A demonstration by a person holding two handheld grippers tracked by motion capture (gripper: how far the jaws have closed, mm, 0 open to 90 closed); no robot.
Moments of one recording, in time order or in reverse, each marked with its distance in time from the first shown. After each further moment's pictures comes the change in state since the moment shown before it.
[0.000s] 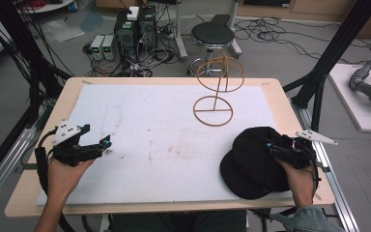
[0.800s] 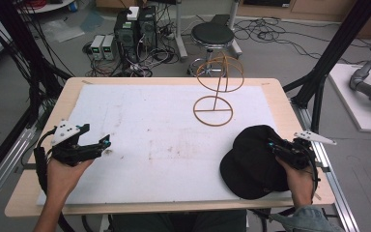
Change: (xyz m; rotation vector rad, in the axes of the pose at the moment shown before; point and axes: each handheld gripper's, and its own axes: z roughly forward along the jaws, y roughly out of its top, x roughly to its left) left arm 0.000 0.001 -0.002 -0.010 0.001 0.004; right arm 0.004 -0.001 -0.001 0.018 0.016 0.014
